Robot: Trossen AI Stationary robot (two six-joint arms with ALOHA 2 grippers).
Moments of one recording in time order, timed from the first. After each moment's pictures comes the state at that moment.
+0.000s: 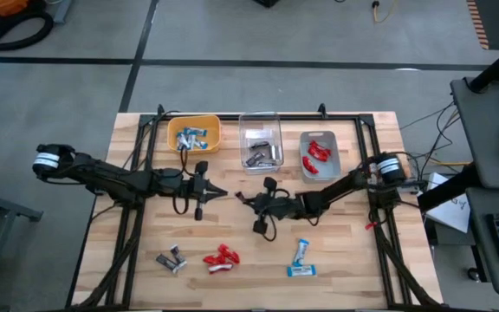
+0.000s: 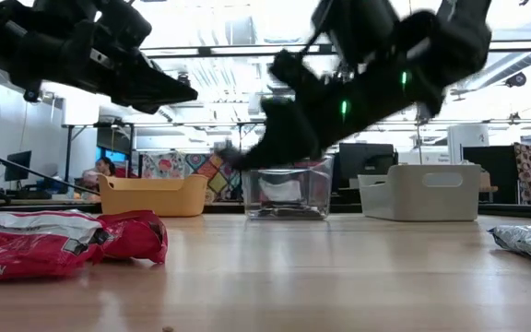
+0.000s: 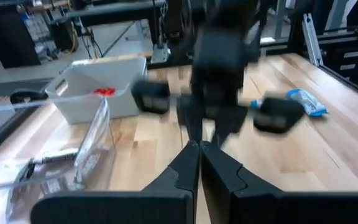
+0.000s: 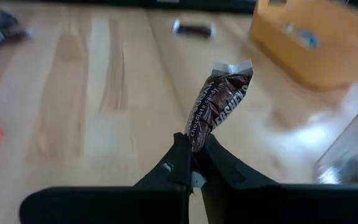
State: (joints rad) left arm -0.07 1.13 0.32 0.59 -0.06 0.09; right arm 0.19 1.97 0.91 0.64 0.43 0.05
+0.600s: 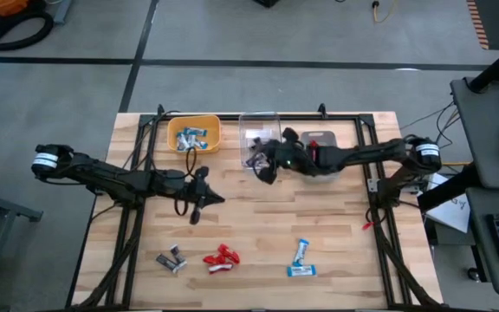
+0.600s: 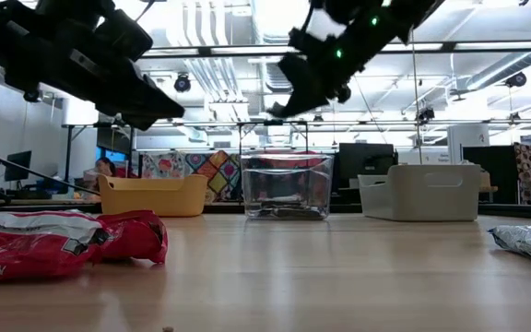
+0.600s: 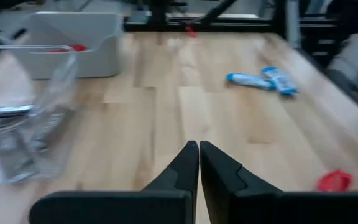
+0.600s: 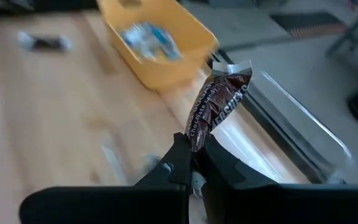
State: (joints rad) left arm -0.08 1.11 0.33 0.44 0.03 -0.04; right arm -0.11 1.60 1.06 -0.03 0.44 0.06
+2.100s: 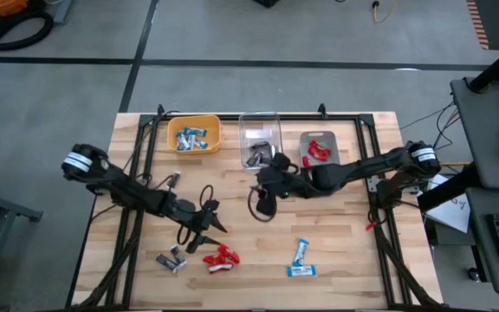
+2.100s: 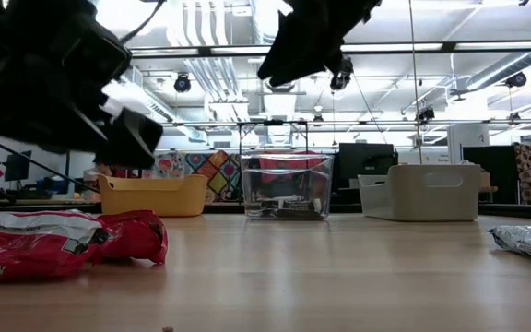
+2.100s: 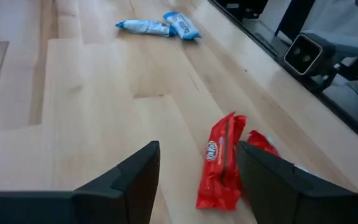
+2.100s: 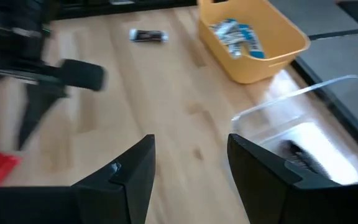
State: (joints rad) left arm -0.35 1.50 0.33 0.74 0.09 -0.12; right arm 0.12 1.64 1.26 -0.29 0.41 0.21
